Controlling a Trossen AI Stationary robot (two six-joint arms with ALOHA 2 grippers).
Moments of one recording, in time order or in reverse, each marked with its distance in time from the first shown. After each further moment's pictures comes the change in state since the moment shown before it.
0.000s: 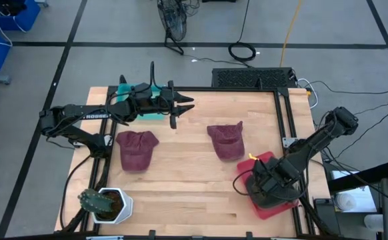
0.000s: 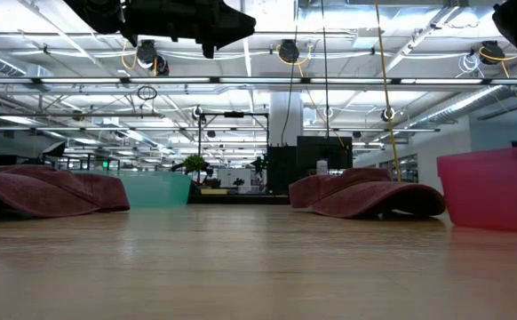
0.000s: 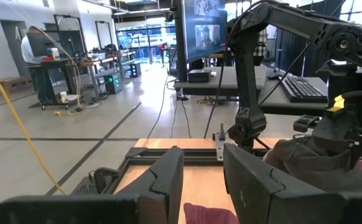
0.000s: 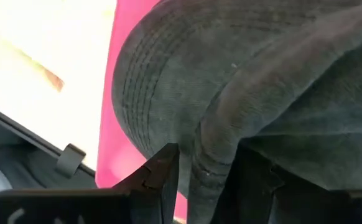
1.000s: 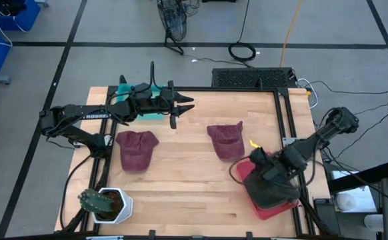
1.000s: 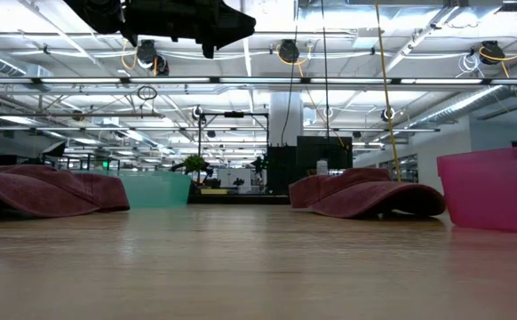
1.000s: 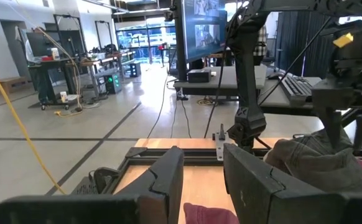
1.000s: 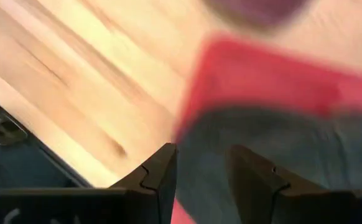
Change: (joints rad) left arm 0.000 0.000 0.000 0.000 0.000 0.000; right arm -0.094 -0.005 0.266 -0.185 0.298 -0.081
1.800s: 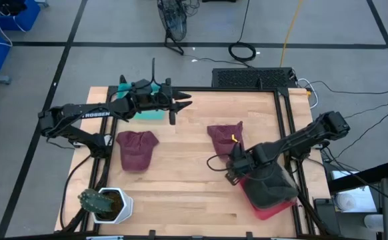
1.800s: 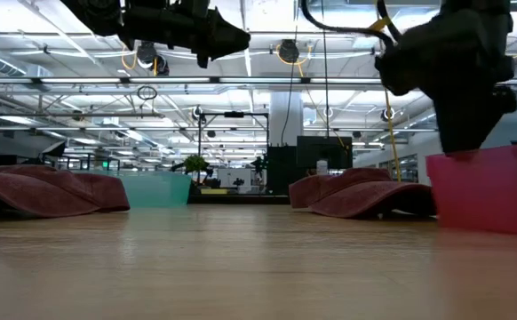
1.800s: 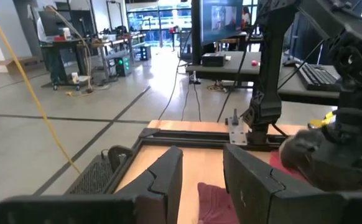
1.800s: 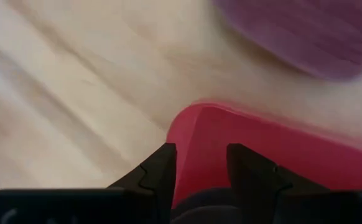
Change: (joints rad) left arm 0.055 -0.012 -0.001 -0.081 0.003 -0.009; right arm -0.242 0.157 -0.296 0.463 -0.089 -0.285
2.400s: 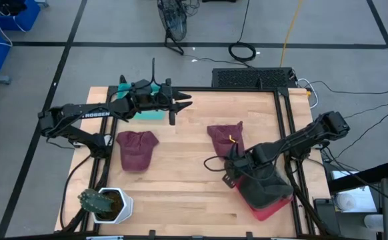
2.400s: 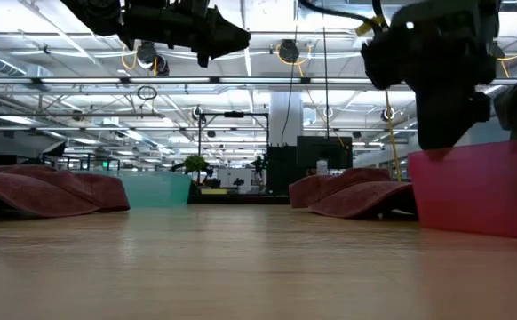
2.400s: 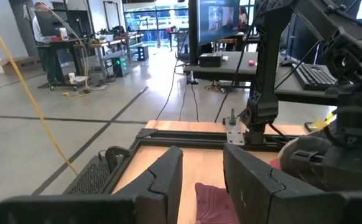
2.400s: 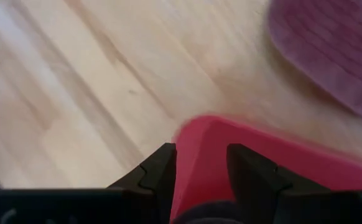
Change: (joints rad) left arm 0.000 -0.001 0.000 0.000 0.008 0.000; right arm 0.000 0.001 -0.009 0.136 0.000 -0.122
